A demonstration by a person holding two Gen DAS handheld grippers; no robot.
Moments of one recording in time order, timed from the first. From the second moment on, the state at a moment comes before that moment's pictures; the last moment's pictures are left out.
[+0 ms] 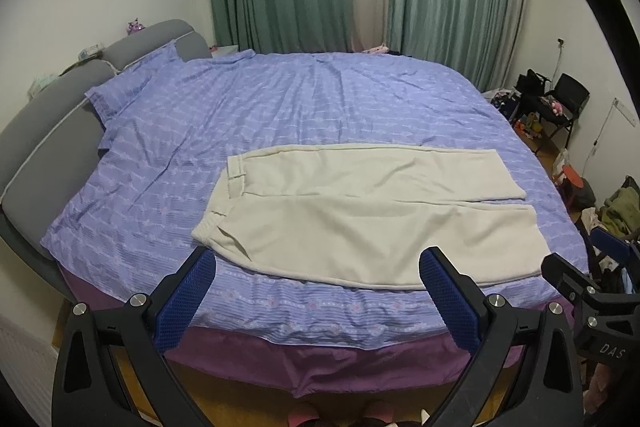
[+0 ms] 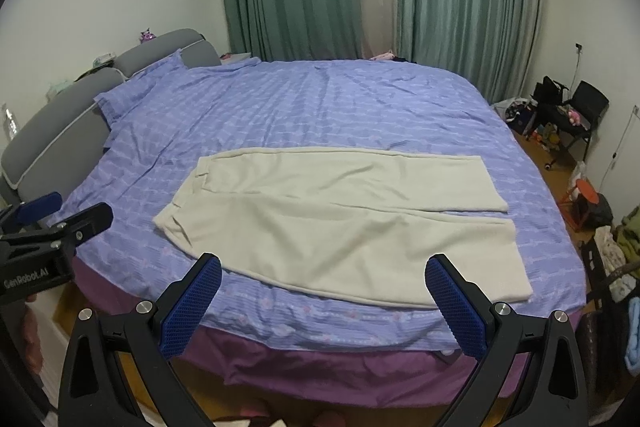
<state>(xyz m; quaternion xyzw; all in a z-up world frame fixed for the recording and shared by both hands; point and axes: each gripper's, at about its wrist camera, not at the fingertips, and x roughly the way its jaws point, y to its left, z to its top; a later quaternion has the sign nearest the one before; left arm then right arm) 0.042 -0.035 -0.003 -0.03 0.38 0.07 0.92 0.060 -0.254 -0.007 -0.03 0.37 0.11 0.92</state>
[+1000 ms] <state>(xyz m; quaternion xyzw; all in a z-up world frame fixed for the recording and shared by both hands) 0.161 0.163 -0.190 -0.02 0.50 0.05 0.86 0.166 -0.072 -0.186 0.01 0.51 0.05 0.86</state>
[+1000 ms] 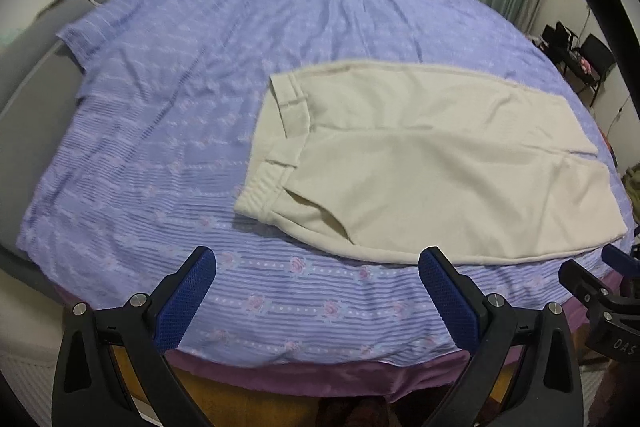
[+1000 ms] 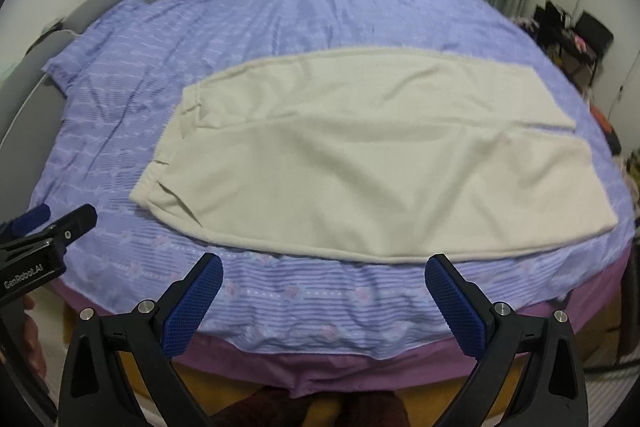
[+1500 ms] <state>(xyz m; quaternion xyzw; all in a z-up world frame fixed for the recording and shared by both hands) 0.227 0.186 -0.312 -0.05 0.57 0.05 0.82 0.212 -0.077 -0.320 0.10 0.58 0.01 0.81</state>
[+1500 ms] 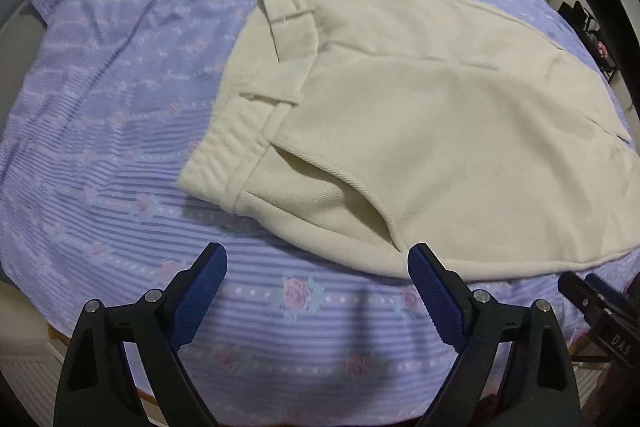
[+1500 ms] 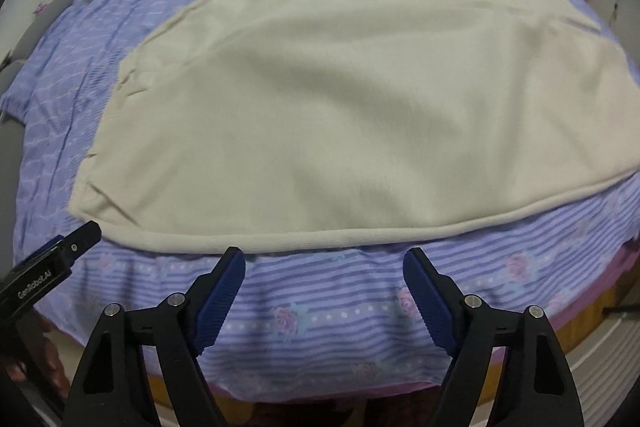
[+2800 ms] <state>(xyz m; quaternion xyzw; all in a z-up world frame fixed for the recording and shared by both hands) 0.384 0.200 -0.190 -0.13 0.47 0.04 0.87 0.424 -0.107 -0.179 0.12 0.46 0.06 0.88</state>
